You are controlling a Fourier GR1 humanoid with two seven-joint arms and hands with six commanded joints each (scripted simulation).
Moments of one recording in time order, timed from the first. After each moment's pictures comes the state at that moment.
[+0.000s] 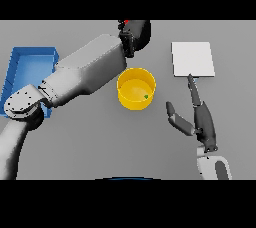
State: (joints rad) left arm -1.46 0.19 -1.20 -0.57 -1.24 -0.26 -0.13; right arm 0.10 -0.03 0.16 -1.70 0.31 -0.08 -0.16
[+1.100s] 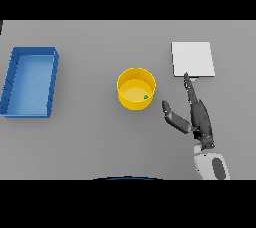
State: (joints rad) left arm -1.31 0.62 -0.44 -0.26 -0.33 0.06 0.18; right arm 0.07 -0.02 0.17 -1.67 0.30 -0.08 -0.14
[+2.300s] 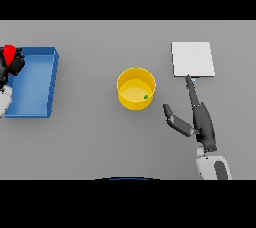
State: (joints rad) left arm -0.55 0.72 -0.43 -1.10 0.10 0.50 0.54; right arm 0.10 -0.04 0.17 -1.69 0.32 -0.08 -0.15
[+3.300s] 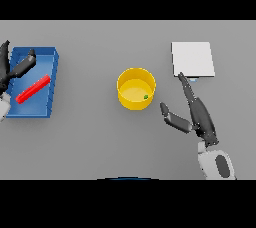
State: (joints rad) left arm -0.51 0.77 -0.51 -1.13 0.06 0.40 0.47; right arm 0.03 -0.11 0.20 -1.67 0.36 -0.01 -0.10
